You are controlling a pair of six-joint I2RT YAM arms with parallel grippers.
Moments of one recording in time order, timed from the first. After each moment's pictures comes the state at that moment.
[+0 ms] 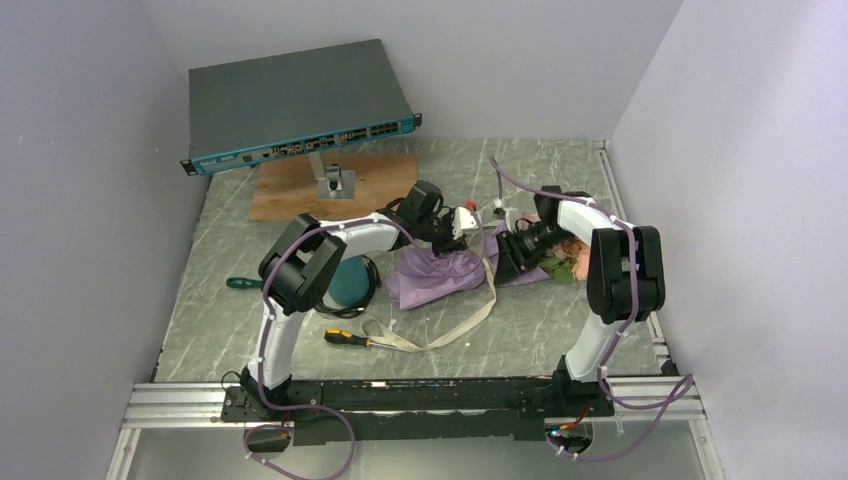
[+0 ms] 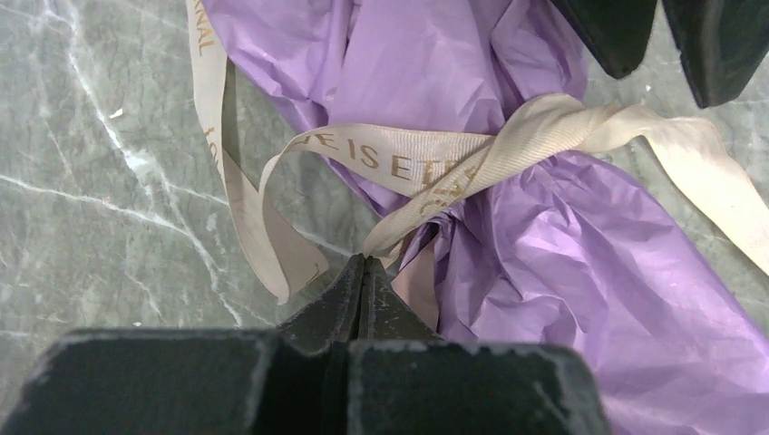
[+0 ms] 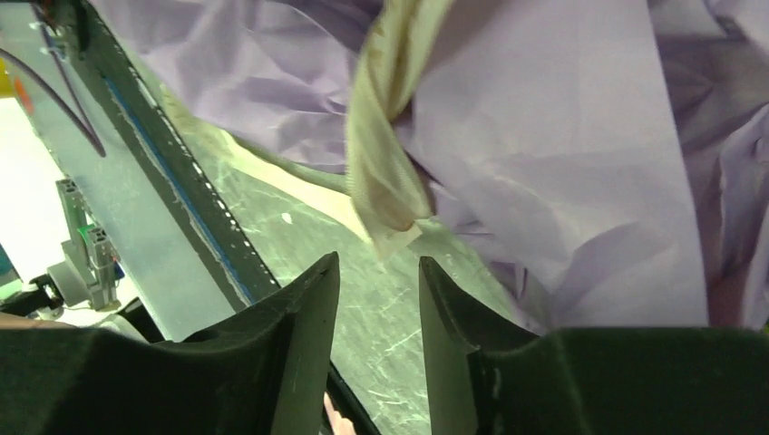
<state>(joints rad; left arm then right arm) -0.71 2.12 1.43 0.04 0.63 0.54 0.06 1.80 1.15 -0.97 -0.76 -0.52</state>
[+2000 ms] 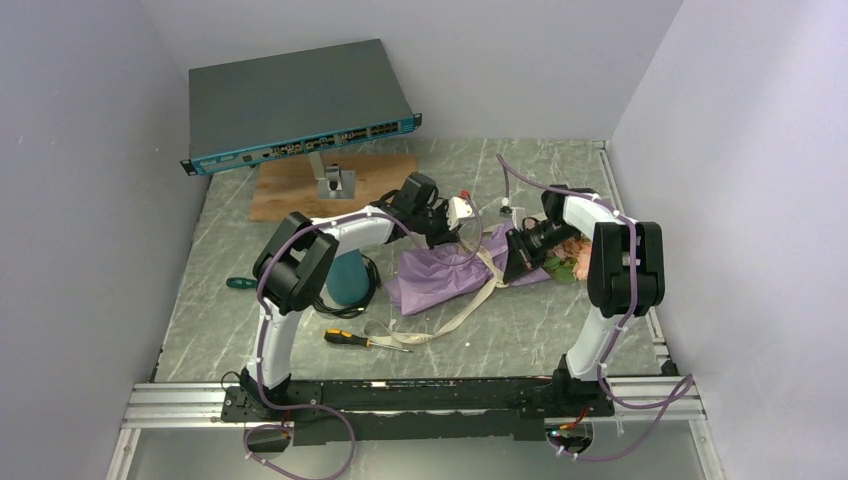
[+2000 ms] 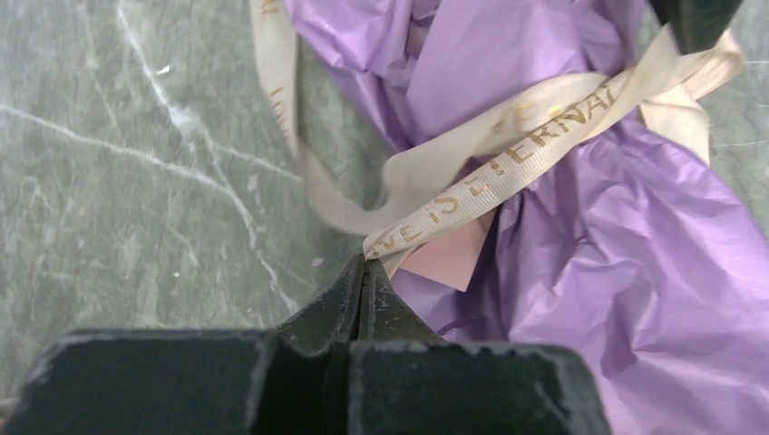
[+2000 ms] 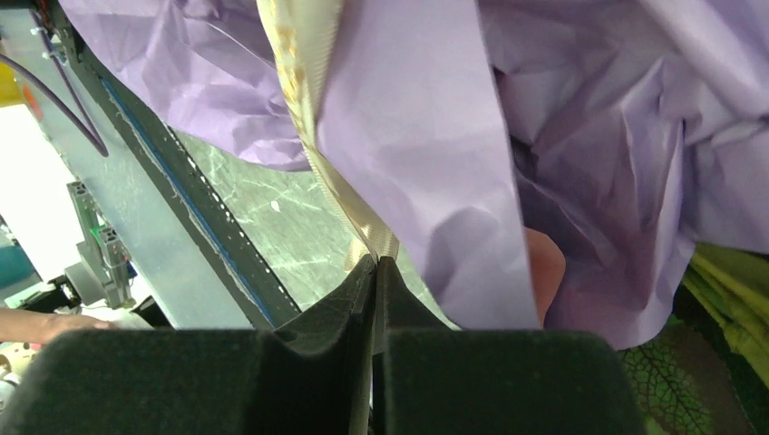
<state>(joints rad) -0.69 2.09 1.46 -0.04 0.59 0.54 0.02 1.84 1.20 -1.05 -0.76 -0.54</state>
